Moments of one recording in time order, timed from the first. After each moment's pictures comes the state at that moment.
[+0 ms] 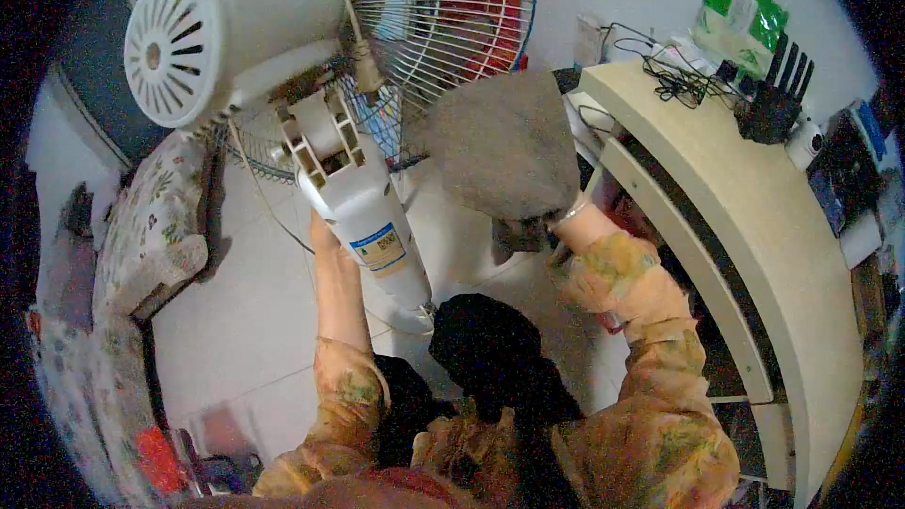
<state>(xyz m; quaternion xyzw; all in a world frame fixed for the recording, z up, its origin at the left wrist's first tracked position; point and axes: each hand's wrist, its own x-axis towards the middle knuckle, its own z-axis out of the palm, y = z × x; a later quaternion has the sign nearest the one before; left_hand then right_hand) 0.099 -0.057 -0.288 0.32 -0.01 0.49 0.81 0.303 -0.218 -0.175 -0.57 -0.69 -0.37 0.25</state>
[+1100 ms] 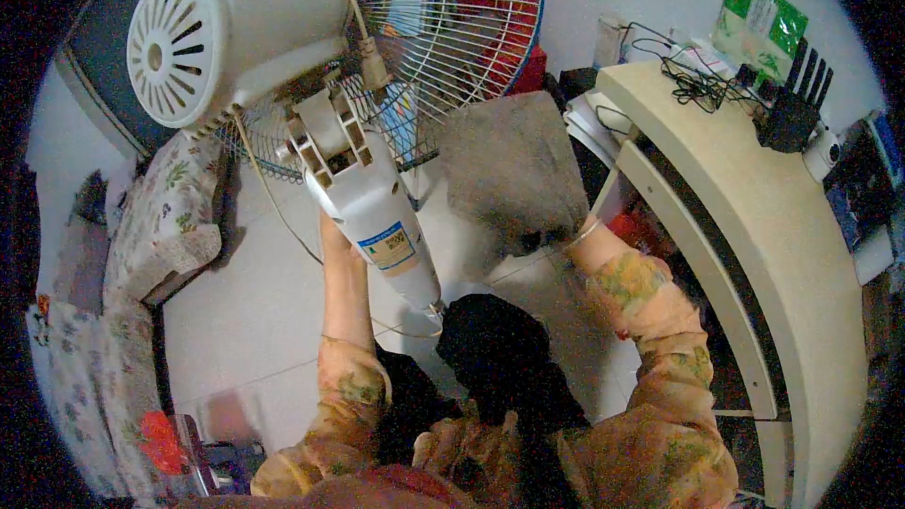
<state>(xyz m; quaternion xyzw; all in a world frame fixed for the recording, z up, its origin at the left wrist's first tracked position) 0.096 -0.064 -0.288 0.37 0.08 0.52 0.77 0.310 -0.231 -0.206 -0.56 -0.72 -0.33 0.24</state>
